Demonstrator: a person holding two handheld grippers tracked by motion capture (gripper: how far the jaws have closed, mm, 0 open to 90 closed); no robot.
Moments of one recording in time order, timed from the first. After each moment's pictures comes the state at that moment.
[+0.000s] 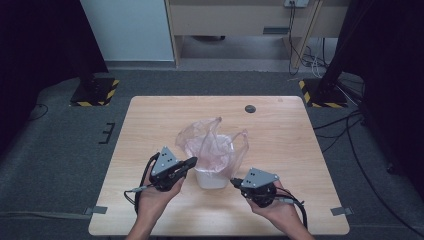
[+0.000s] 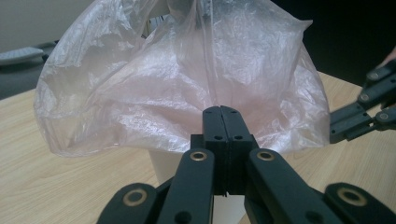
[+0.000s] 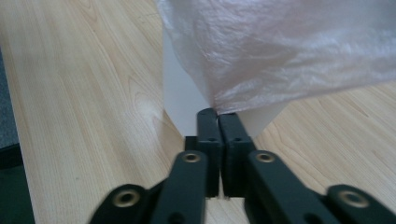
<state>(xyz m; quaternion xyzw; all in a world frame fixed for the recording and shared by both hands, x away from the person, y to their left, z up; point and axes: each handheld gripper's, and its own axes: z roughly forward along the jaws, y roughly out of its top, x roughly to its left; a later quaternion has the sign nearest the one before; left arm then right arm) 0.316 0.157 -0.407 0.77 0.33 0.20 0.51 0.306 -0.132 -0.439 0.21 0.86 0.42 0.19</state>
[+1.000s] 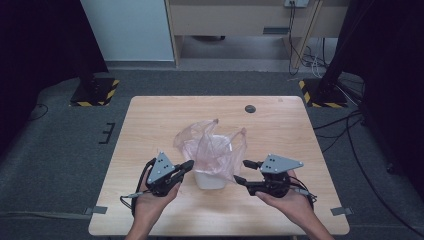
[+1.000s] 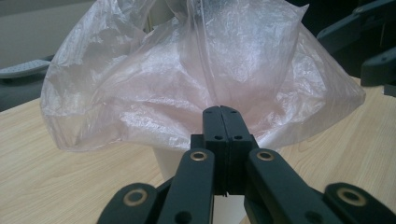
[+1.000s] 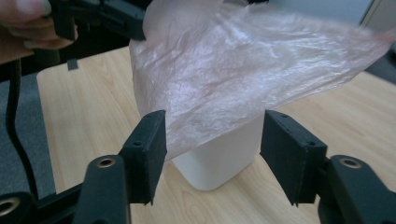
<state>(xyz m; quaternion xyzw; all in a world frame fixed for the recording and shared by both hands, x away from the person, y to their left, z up) 0.306 0.165 -0.413 0.77 0.32 0.22 0.51 0.320 -0.159 -0.408 0.24 0.81 0.51 0.14</state>
